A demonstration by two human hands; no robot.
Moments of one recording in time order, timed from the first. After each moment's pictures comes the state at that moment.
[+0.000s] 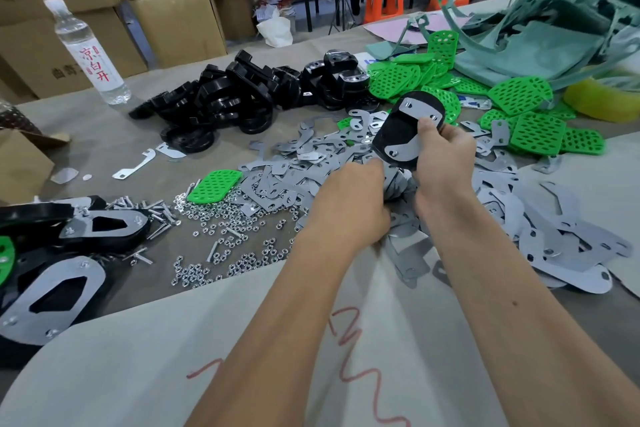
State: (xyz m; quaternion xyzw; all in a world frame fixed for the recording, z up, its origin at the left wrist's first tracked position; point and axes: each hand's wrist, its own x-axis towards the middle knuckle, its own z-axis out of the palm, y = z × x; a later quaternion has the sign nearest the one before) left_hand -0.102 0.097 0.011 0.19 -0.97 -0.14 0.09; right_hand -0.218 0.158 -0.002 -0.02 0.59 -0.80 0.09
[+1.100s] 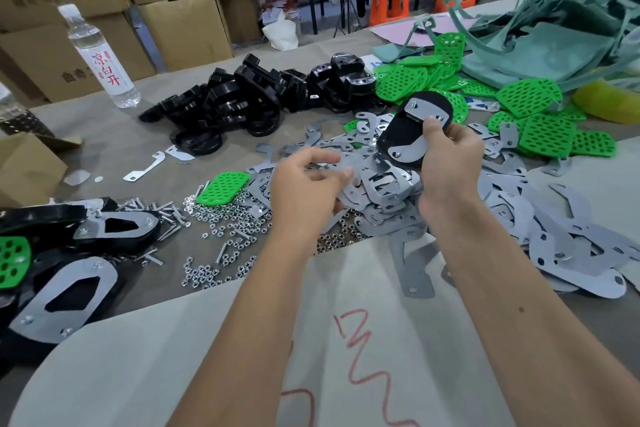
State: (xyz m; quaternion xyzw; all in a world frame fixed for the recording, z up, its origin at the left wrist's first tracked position) left_hand -0.071 0.063 0.009 0.33 -0.71 -0.55 0.30; right_hand -0.213 0.157 0.001 -0.02 0.59 -0.80 0.08
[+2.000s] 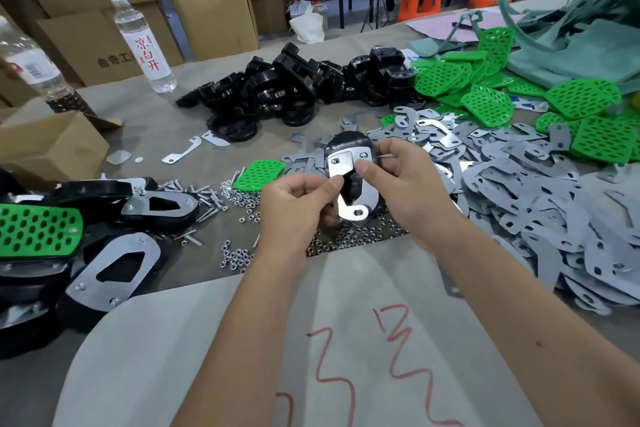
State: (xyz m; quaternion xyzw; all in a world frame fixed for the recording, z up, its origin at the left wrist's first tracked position) left_hand -0.022 0.031 -0.021 0.34 -0.60 -0.64 0.35; right_hand -0.148 0.128 -0.013 -0.34 0.67 -0.63 0.20
